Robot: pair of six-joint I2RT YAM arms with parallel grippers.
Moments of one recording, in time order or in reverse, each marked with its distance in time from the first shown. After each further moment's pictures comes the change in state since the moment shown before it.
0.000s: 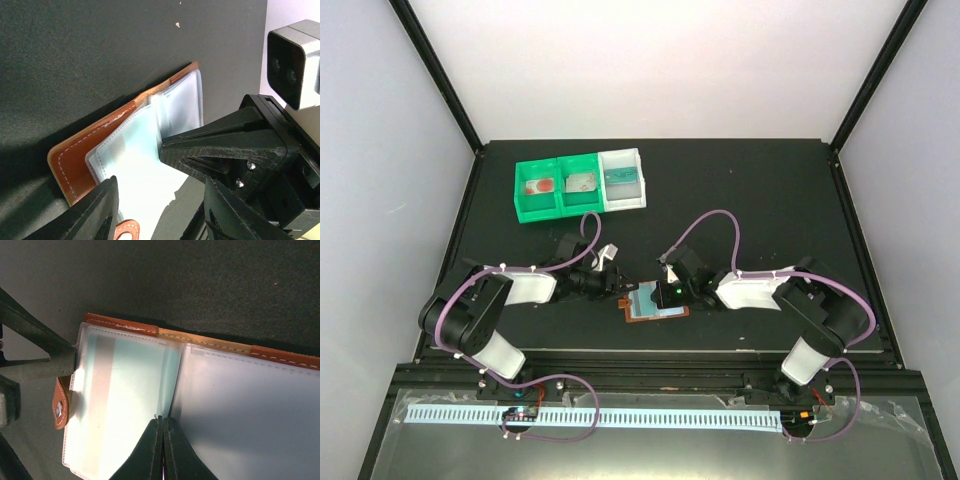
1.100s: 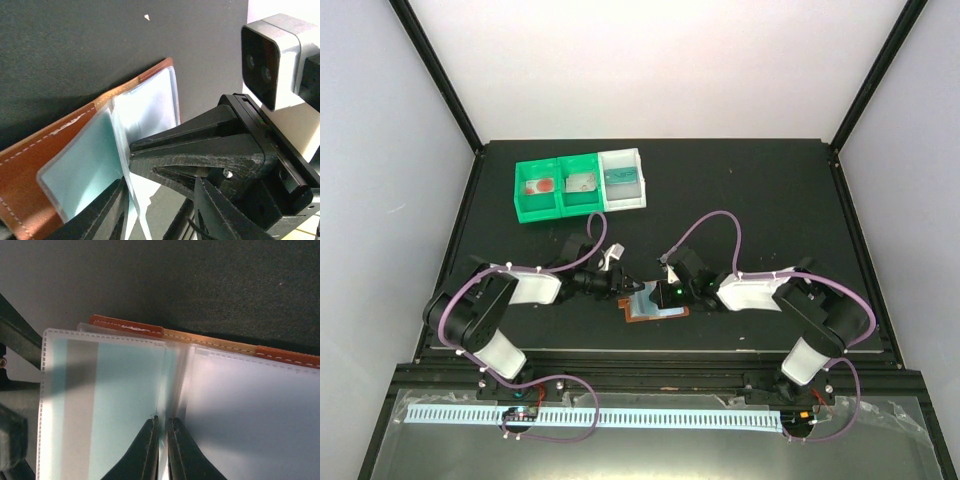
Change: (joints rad) left arm -0.043 0.032 0.003 0.101 0.026 -0.081; right arm -0.002 -0.004 -0.019 0.042 -0.008 0.016
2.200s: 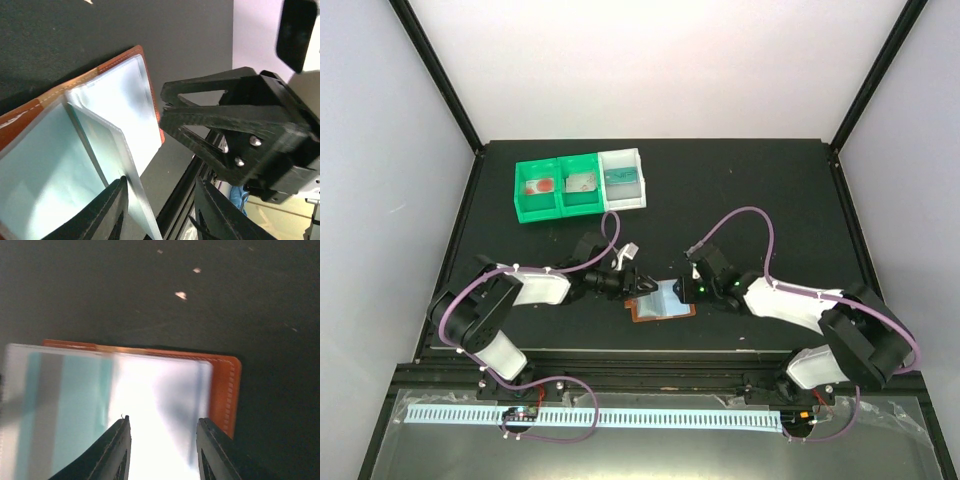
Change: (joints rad) left arm -0.104 0.008 0.051 0.029 -0.026 -0.066; right arm -0.074 -0.256 -0.063 -0.209 0.184 -0.070
